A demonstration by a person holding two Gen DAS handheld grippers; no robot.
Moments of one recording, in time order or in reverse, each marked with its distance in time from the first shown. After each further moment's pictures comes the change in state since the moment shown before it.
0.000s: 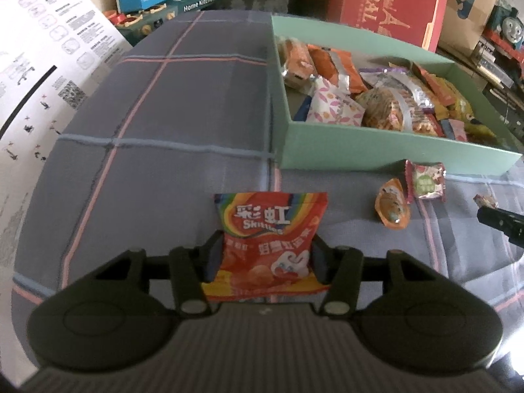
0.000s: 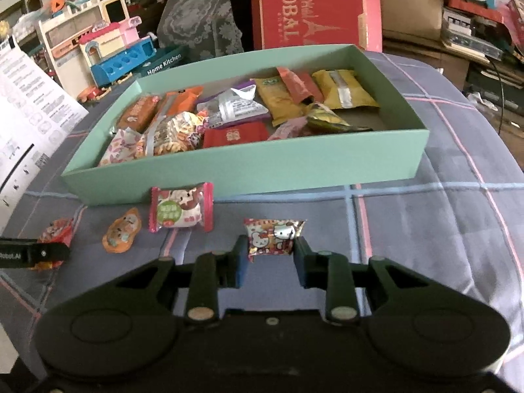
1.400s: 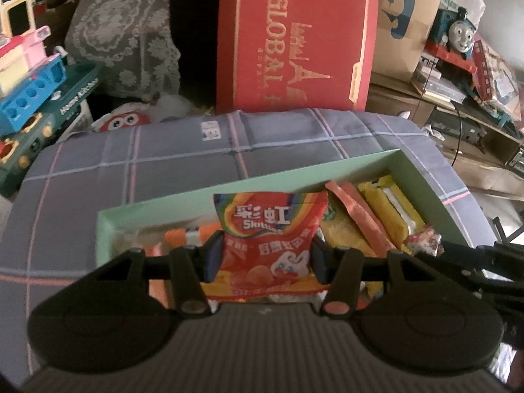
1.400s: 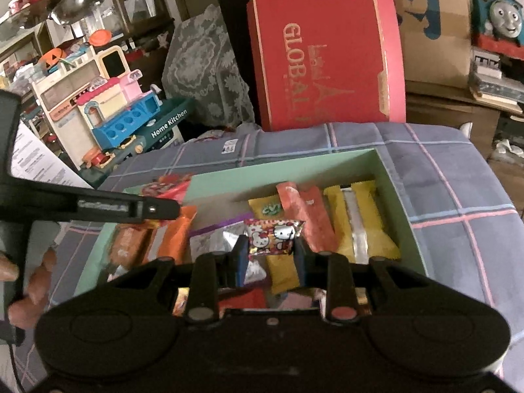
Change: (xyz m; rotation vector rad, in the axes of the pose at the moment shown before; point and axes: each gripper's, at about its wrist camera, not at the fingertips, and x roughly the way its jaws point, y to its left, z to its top) left arm 0.096 -0.138 0.233 0.244 -0.074 -0.184; right arm 0.064 -0.017 0.162 0.037 -0.088 0.087
